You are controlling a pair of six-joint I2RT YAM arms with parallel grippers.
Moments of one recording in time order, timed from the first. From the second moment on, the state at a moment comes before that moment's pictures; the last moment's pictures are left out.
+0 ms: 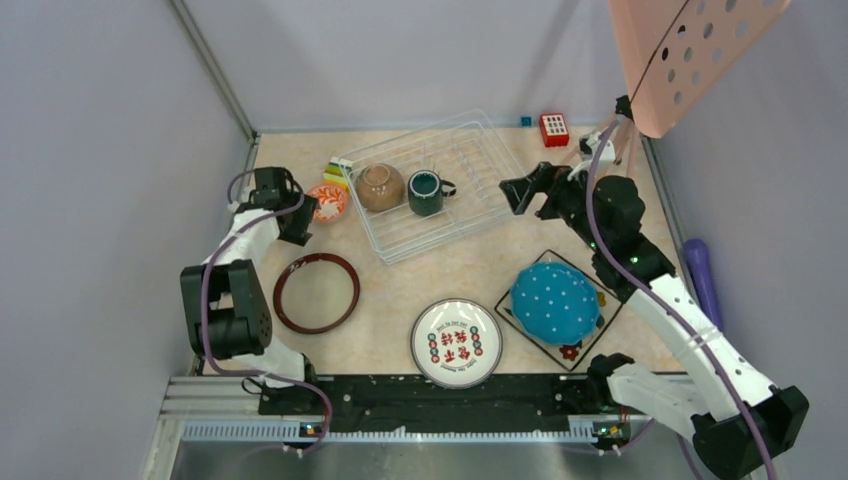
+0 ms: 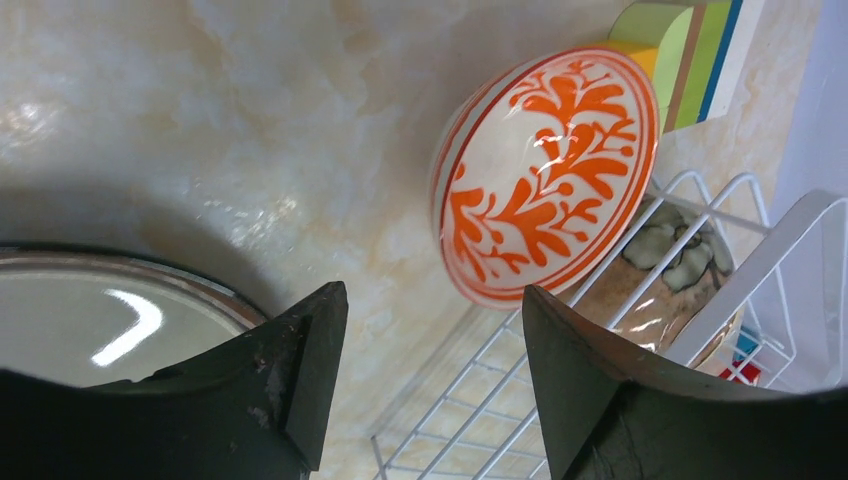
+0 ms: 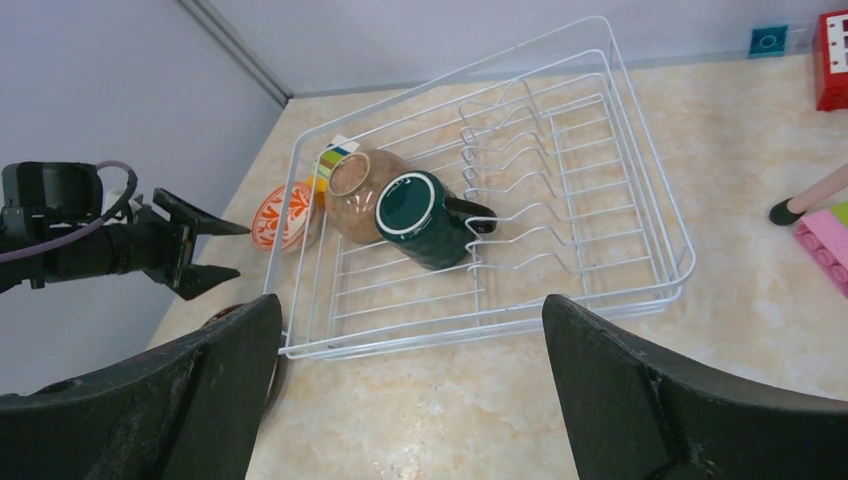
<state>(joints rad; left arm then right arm) 0.13 1.54 1.04 -0.44 -0.03 -1.14 0.44 0.97 0.95 -0.08 -0.05 0.44</state>
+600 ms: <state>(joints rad) 0.13 1.73 1.12 -0.34 -0.02 -1.18 0.44 0.92 0.89 -0.13 -0.02 0.39</state>
